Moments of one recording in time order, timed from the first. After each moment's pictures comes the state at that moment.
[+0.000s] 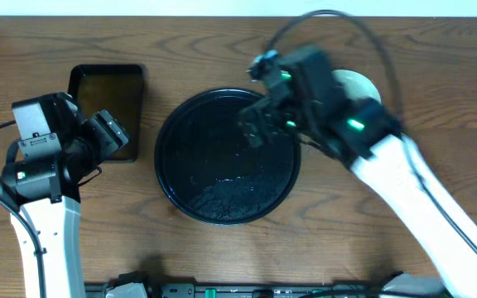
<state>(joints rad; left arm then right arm) 0.26 1.16 1.19 -0.99 0.16 -0.43 0.61 1.51 1.56 -0.83 -0.21 0.11</state>
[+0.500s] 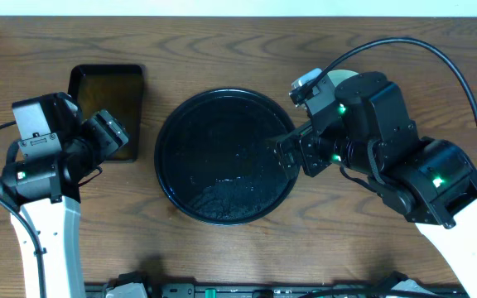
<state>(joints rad) 0.26 1.16 1.19 -0.99 0.16 -0.44 0.61 1.28 1.57 -1.04 -0.17 0.11</state>
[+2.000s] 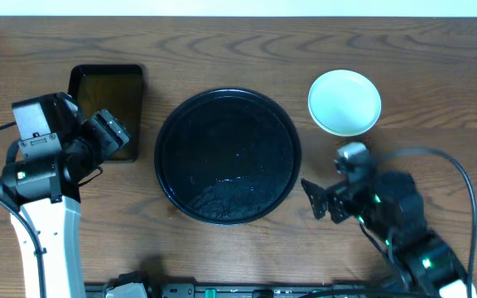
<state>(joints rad) 0.26 1.16 1.19 -0.99 0.17 -0.45 0.42 0.66 0.54 -0.43 -0.16 0.11</state>
